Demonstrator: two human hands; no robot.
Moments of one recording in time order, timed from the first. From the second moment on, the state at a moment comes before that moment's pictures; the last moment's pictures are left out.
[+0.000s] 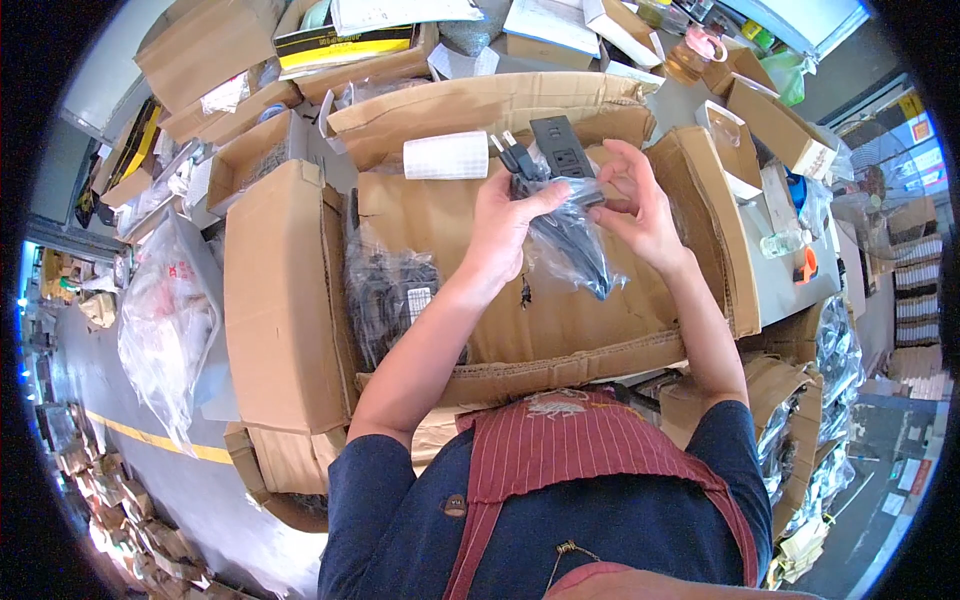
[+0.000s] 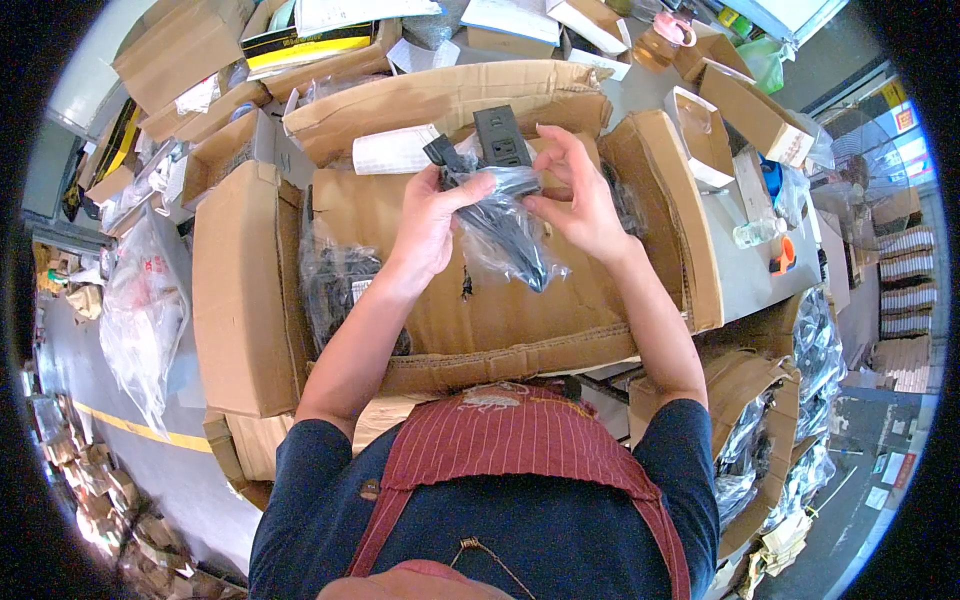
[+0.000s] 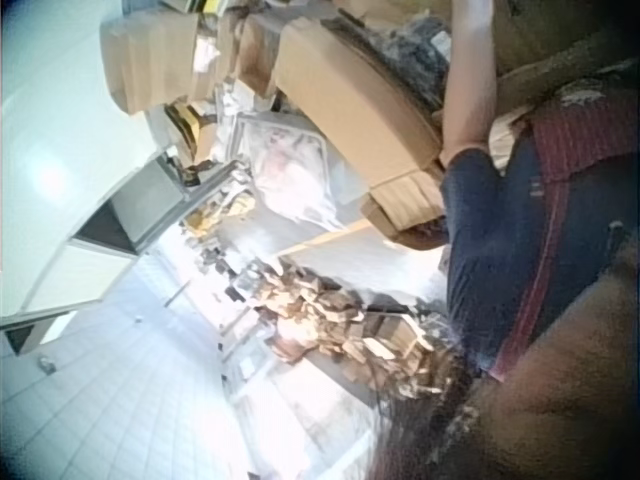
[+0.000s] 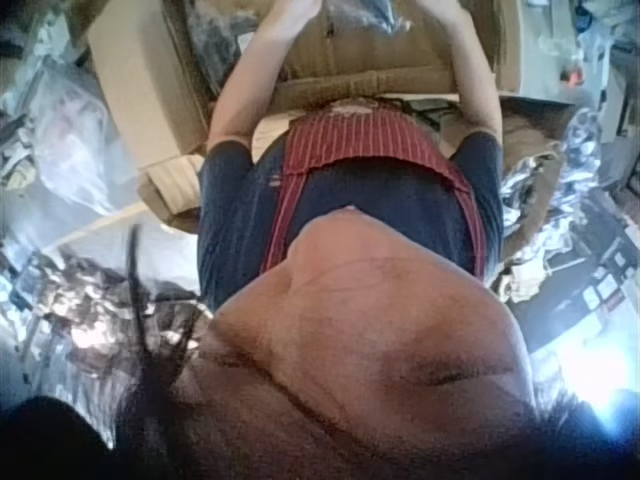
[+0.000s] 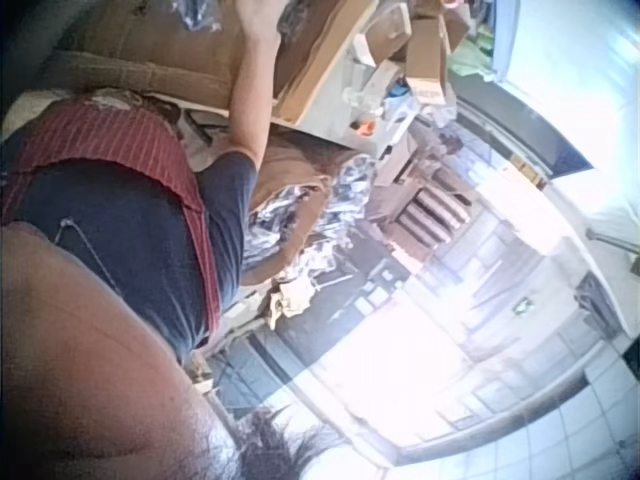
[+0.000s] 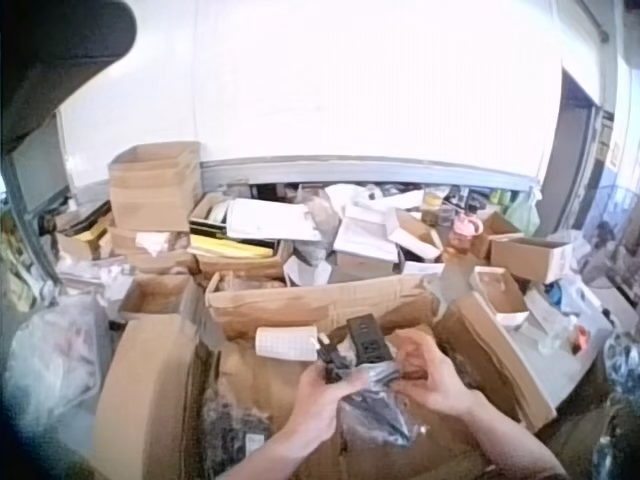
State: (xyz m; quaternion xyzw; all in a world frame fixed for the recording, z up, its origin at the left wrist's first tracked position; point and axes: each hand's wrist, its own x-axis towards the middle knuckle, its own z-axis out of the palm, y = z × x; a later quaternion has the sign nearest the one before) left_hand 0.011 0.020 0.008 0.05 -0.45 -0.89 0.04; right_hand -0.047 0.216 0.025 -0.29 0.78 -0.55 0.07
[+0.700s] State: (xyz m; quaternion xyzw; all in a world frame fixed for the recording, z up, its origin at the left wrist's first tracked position) left_hand 0.020 0.033 0.002 -0.01 -0.42 -0.90 0.07; right_hand -0.038 0.225 0.026 -0.43 0.73 -0.41 -0.33
